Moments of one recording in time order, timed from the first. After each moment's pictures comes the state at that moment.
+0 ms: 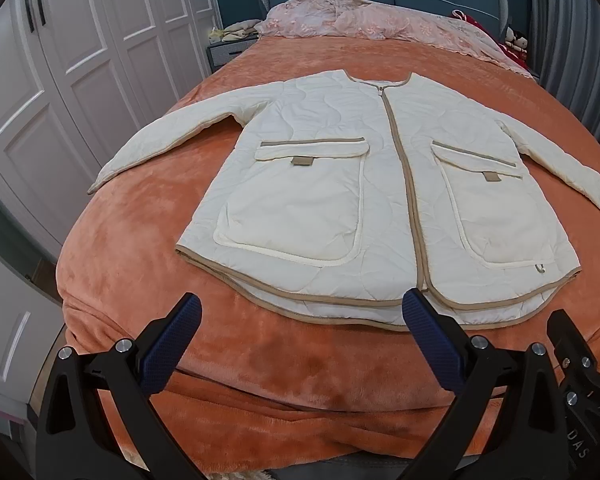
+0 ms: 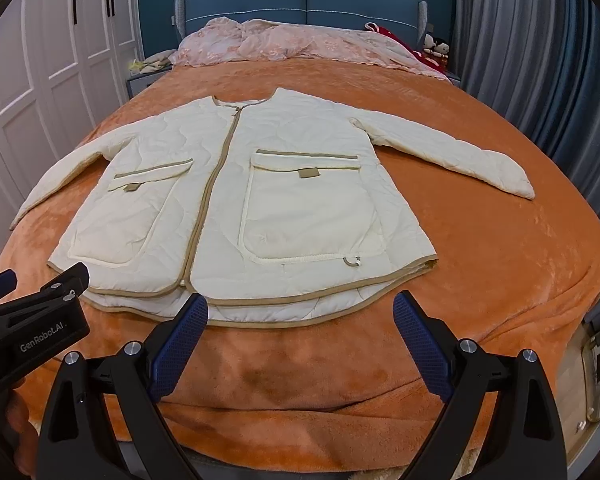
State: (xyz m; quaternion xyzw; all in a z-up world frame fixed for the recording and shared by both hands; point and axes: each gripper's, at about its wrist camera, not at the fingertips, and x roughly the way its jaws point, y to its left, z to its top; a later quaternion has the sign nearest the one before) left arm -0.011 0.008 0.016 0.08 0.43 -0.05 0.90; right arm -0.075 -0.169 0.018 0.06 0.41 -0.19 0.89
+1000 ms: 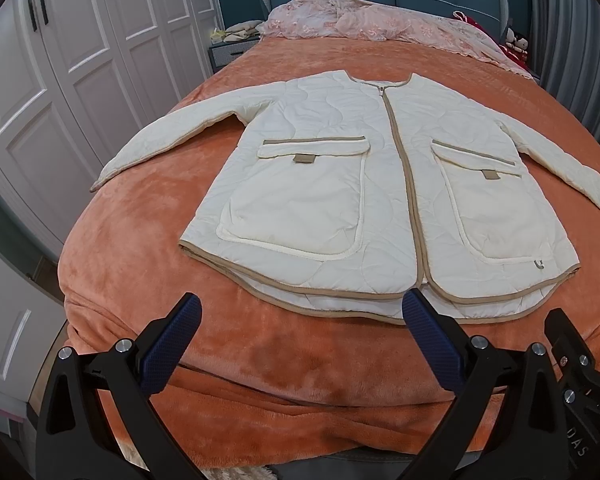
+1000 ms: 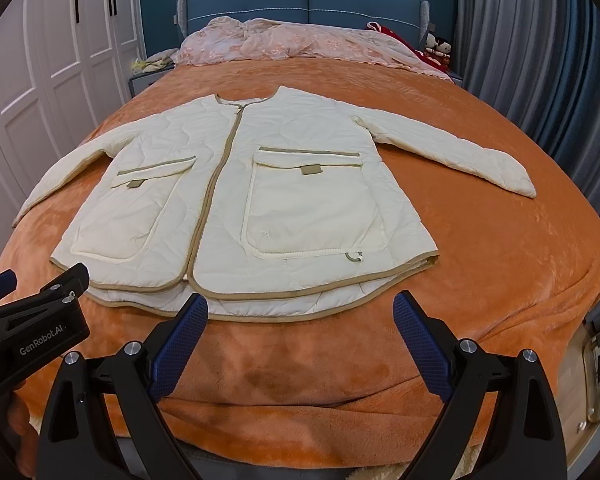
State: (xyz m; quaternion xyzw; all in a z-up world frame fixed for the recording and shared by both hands) left arm -0.018 0.012 0.017 0.08 0.43 -0.05 0.90; right arm -0.076 -0.168 0.017 0.07 0.41 -0.18 0.89
